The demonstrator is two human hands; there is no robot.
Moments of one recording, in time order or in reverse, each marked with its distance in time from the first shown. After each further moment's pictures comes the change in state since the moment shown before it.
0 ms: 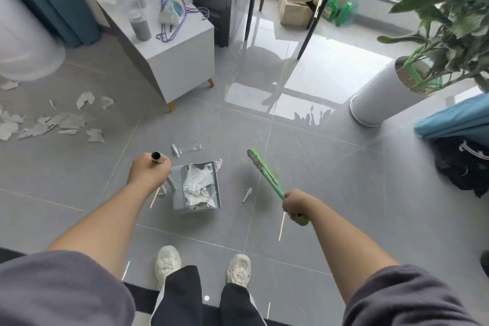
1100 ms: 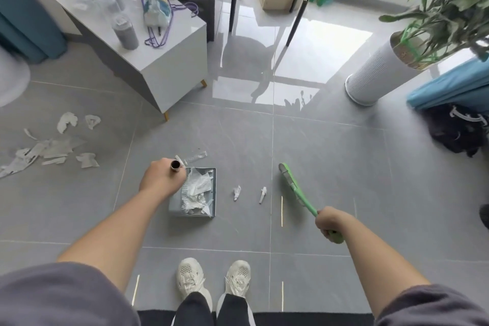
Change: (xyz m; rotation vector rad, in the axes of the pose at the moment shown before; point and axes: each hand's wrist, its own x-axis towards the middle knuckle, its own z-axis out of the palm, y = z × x) left_hand 0.102 0.003 -0.038 0.335 -0.225 0.285; right_hand 0.023 -0.030 0.048 0.057 0.021 0.255
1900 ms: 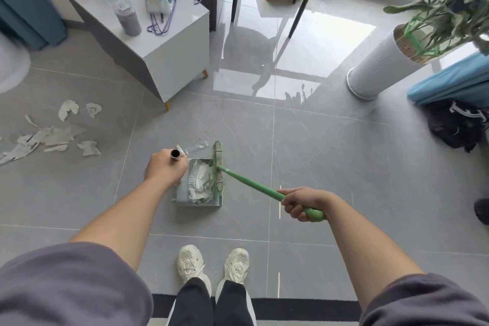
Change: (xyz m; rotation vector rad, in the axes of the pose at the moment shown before) left_hand -0.009 -0.010 0.008 -0.127 0.014 -0.100; right_hand -0.042 -0.049 0.011 0.653 -0.494 -0.181
